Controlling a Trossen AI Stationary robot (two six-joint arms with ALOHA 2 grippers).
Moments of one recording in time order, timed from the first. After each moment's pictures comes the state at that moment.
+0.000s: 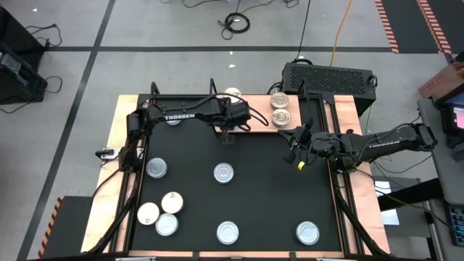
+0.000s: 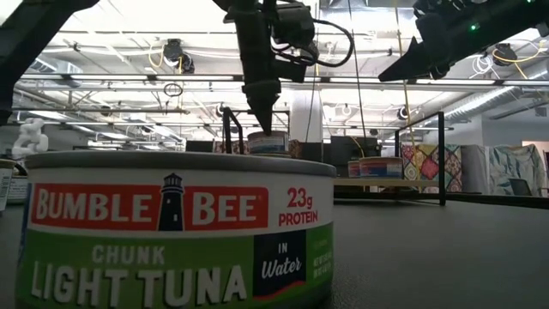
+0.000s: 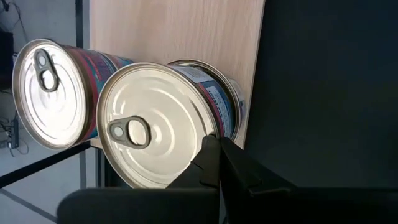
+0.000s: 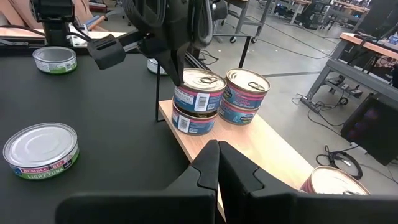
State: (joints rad) left arm 0.23 2.03 1.84 -1.08 -0.32 0.22; right arm 0.08 0.81 0.50 -0.03 0.62 0.05
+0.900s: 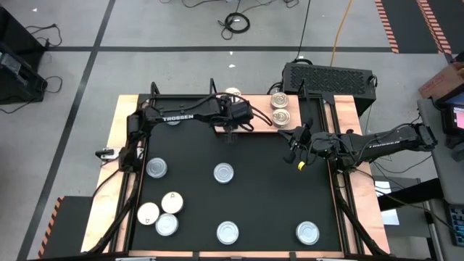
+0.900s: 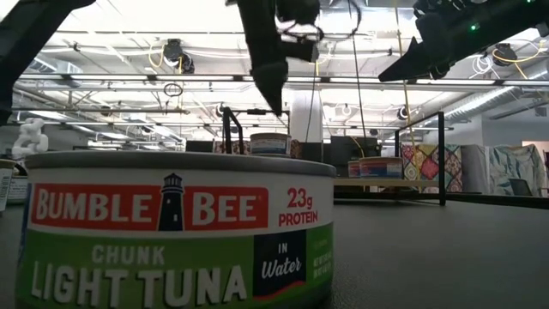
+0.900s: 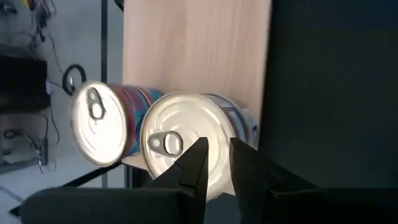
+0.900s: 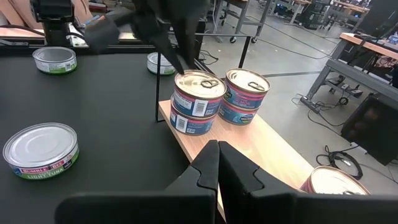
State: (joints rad) left arm 0.19 2.02 1.94 -1.09 -0.38 0.28; right arm 0.08 0.81 0.50 -0.03 0.62 0.05
